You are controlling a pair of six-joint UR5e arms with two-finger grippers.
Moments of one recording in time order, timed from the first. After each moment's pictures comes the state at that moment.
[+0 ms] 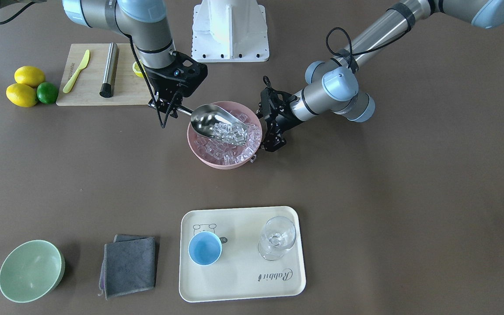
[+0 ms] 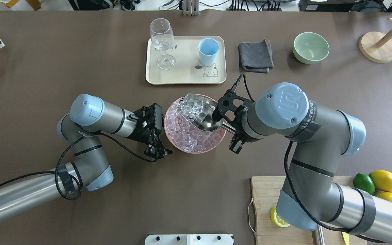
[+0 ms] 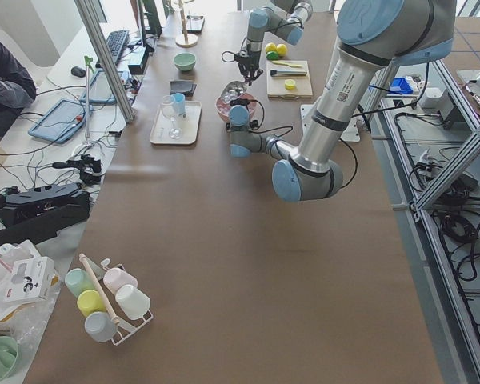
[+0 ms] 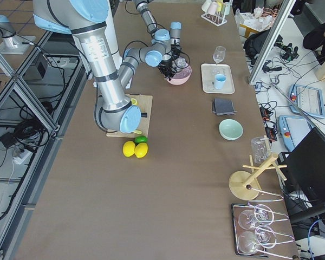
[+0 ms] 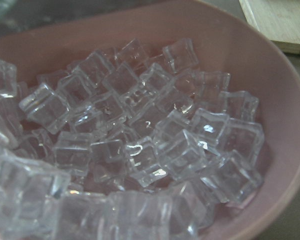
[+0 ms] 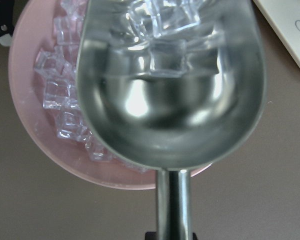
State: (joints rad) left arm -0.54 -2.15 -1.27 -2.76 -2.11 -0.04; right arm 0.50 -1.09 1.95 -1.61 1.81 0.22
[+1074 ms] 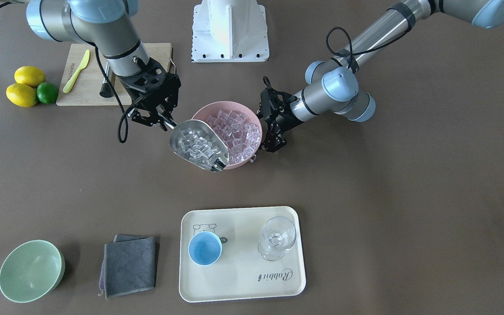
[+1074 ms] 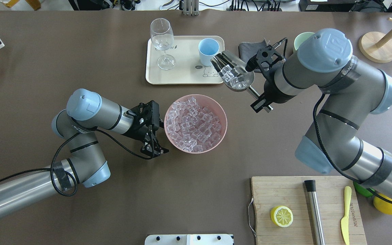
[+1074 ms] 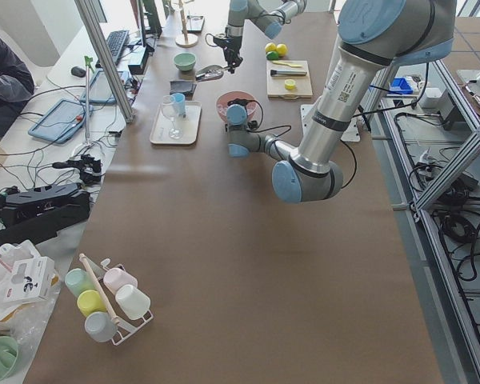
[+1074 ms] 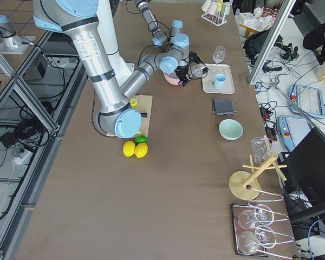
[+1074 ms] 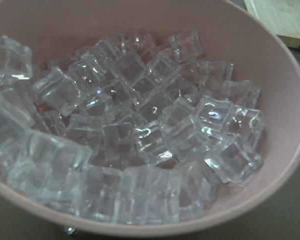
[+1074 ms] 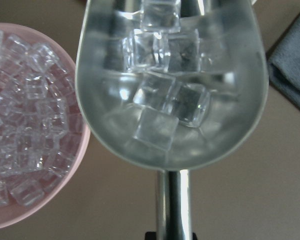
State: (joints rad) left arm -0.56 -2.14 -1.29 -2.70 -2.16 -0.04; right arm 0.73 -1.12 1.88 -1.51 2.01 0.41
